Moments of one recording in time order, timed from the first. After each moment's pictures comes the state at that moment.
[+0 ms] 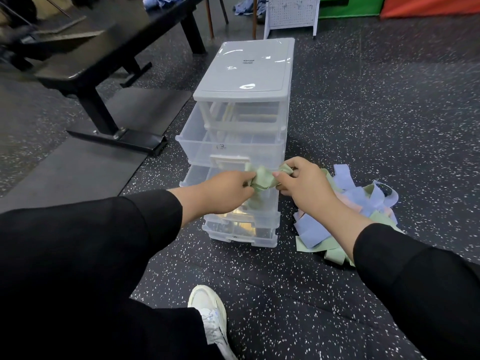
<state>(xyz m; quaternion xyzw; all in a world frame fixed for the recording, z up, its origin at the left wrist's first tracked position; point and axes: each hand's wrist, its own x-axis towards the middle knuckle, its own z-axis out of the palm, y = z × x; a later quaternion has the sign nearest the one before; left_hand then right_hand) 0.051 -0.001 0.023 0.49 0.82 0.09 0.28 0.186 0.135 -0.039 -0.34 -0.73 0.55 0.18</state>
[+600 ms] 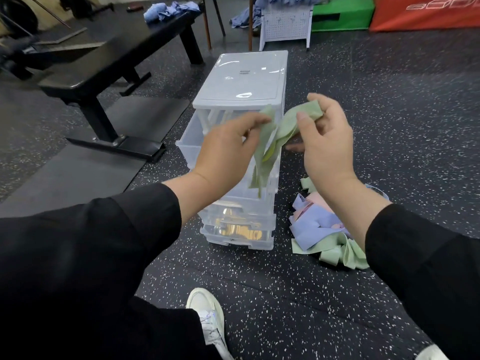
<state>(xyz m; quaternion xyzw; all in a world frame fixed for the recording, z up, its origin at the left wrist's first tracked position) 0.081 0.009 0.085 0.48 0.77 0.41 0.01 0.200 0.130 0.058 -0.27 -0.63 0.57 0.45</state>
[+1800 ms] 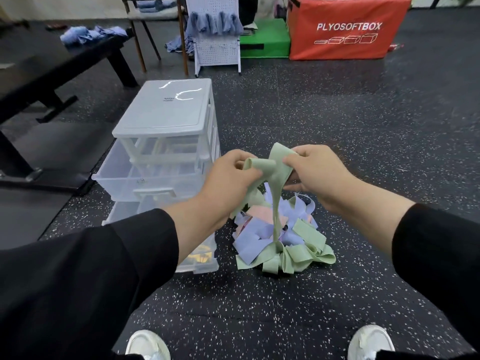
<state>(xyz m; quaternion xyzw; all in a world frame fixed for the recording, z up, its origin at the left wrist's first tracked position) 0.185 0.097 0.072 0.35 0.71 0.52 0.32 0.320 0.212 0.071 -0.44 -0.66 0.56 0.24</state>
